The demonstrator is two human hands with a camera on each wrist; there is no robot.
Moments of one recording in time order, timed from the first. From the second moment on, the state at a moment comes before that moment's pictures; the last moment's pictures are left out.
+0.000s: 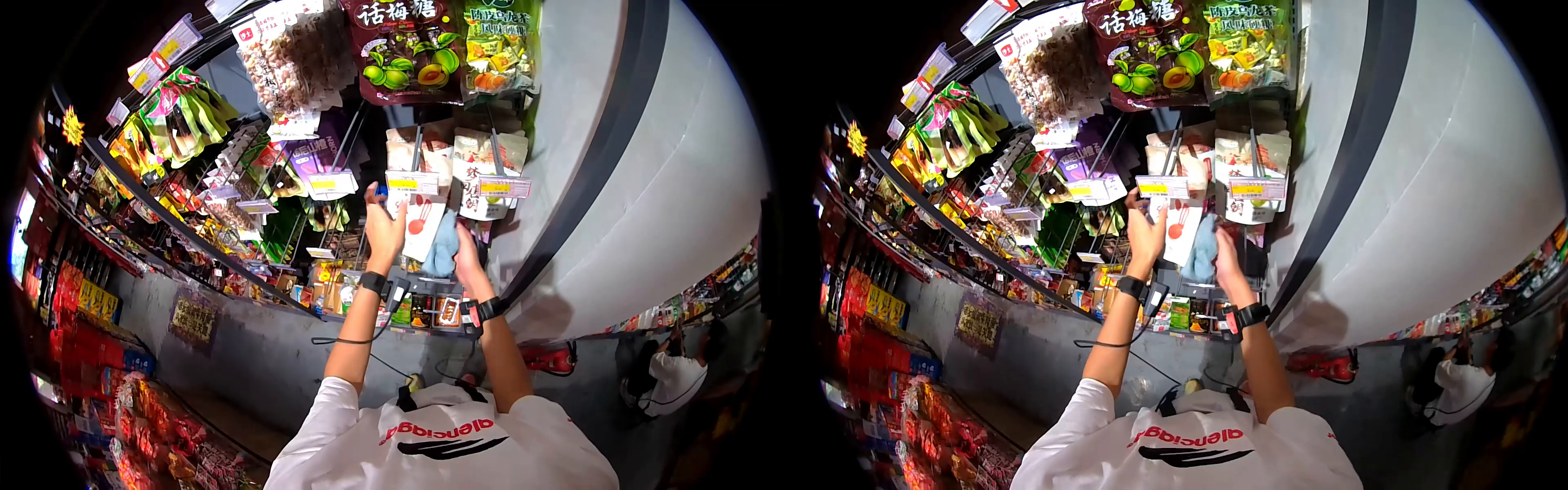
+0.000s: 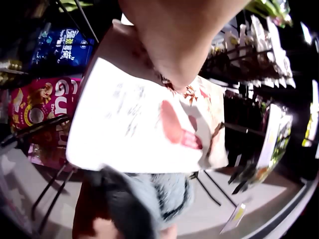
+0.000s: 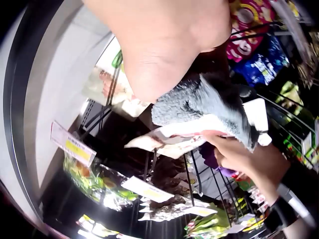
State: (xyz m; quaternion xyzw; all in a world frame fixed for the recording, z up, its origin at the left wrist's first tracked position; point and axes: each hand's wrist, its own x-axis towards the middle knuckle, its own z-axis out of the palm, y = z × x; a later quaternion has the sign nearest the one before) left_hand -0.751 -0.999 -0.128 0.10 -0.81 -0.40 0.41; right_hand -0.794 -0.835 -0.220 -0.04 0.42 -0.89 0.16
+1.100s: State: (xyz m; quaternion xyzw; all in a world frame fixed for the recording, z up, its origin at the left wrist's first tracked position) left_hand -0.729 -0.936 -0.159 0.04 -0.88 -0.35 0.31; right_hand -0.769 -0.855 -0.132 -0.12 0.47 -0.85 0.22
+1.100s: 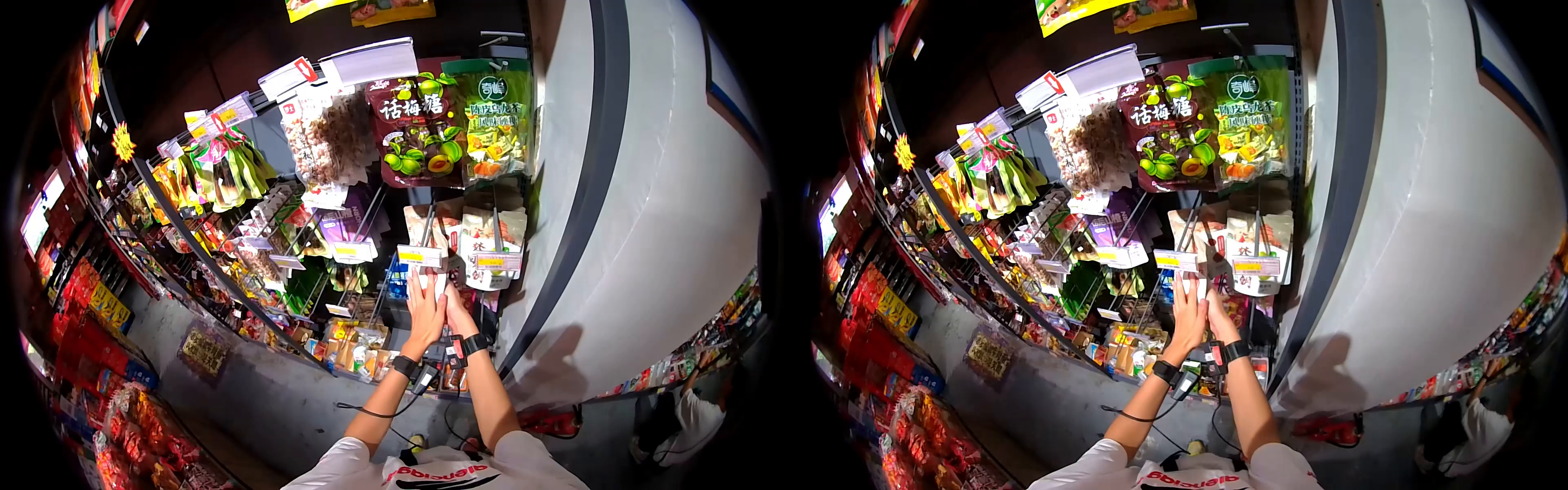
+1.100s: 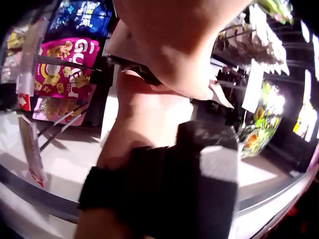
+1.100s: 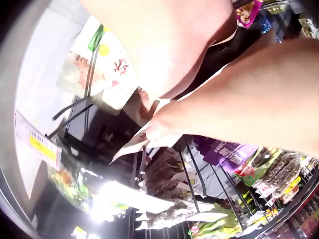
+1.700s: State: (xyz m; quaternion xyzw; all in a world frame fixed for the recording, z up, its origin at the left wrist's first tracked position) left_hand -0.675 -0.907 -0.083 -0.19 -0.86 -0.47 0.11; right_hand -0.656 -0.687 -0.009 -0.24 0.66 -0.47 -0.53
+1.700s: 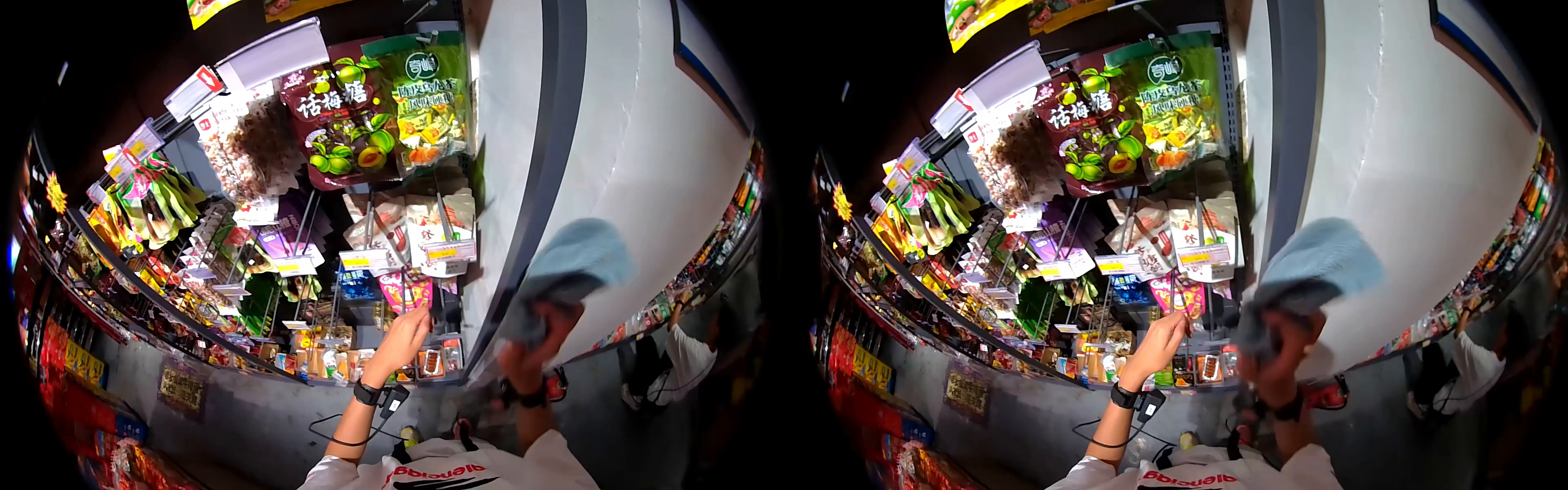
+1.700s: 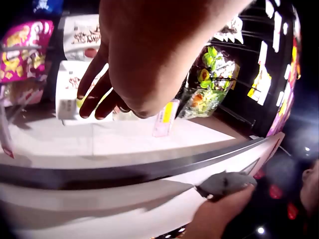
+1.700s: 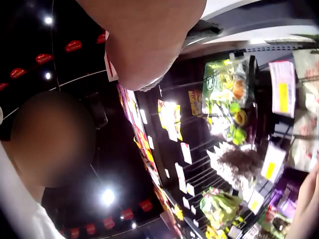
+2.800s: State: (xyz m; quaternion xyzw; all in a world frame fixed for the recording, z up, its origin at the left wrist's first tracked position) left_hand -0.612 -0.895 -0.152 -0.25 -0.79 -0.55 -0.07; right_hand -0.768 -0.690 0.206 -0.08 0.67 0.01 -0.74
